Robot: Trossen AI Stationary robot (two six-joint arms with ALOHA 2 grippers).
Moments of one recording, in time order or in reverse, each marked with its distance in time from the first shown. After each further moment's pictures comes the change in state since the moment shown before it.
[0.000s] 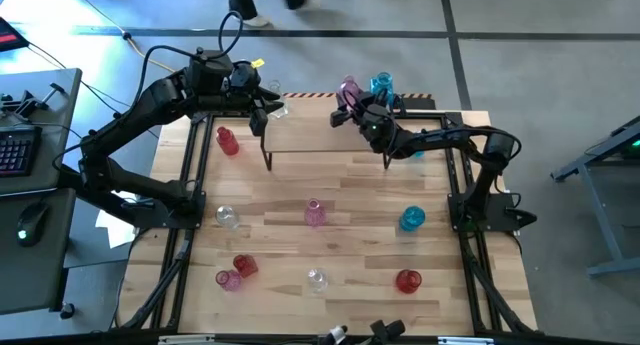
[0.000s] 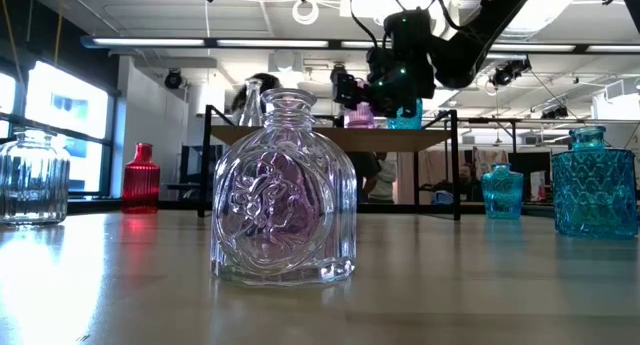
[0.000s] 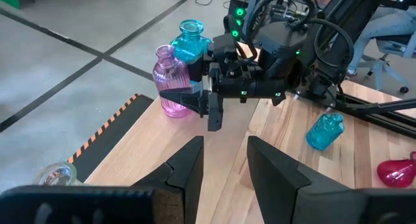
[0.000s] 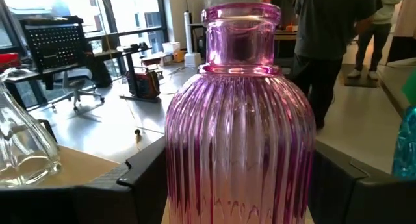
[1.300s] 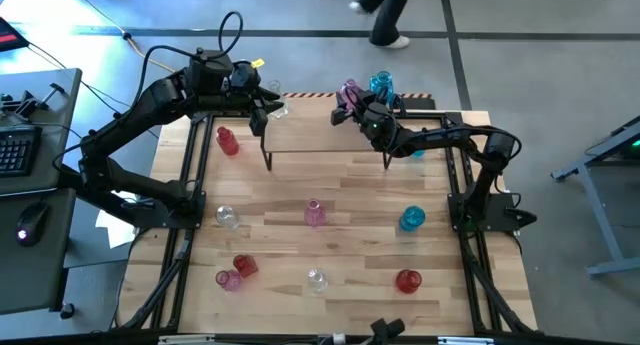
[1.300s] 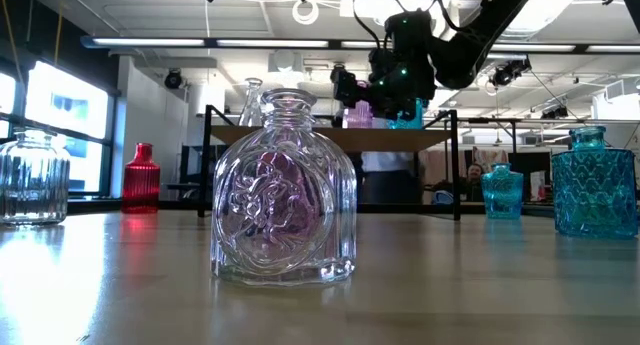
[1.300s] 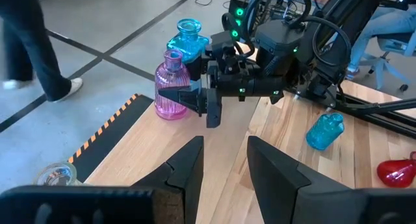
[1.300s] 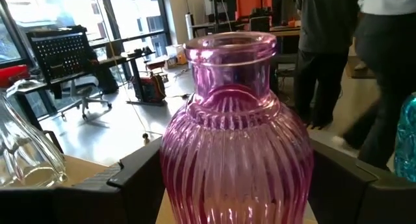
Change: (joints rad) left arm 0.000 0.000 0.000 0.000 0.000 0.000; right arm -0.009 -0.001 0.000 0.005 -0.020 0.059
